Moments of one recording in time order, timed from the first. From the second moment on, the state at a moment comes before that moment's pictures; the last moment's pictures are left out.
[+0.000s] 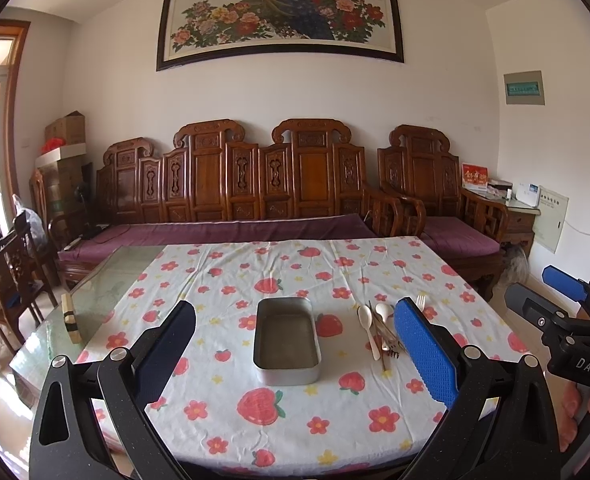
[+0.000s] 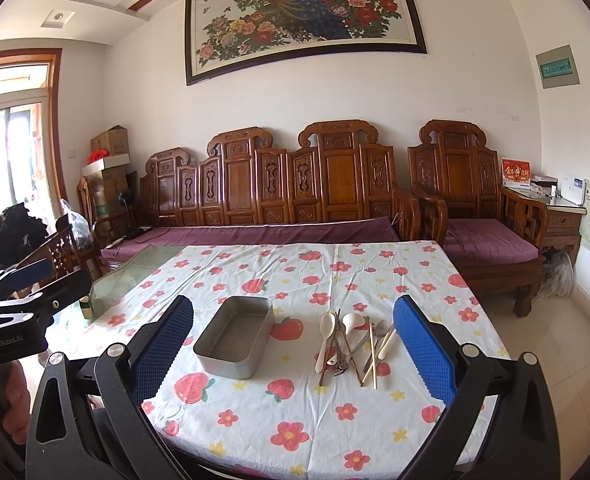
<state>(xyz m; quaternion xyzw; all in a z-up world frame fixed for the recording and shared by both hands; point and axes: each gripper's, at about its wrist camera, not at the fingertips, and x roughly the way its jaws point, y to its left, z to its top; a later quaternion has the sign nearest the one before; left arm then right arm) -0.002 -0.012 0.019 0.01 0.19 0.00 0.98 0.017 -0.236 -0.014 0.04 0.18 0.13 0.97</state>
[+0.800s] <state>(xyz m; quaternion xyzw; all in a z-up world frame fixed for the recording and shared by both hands) -0.001 -0.009 0.004 0.01 0.20 -0.01 0.98 0.016 -0.245 -0.015 0.03 0.19 0.13 0.97</state>
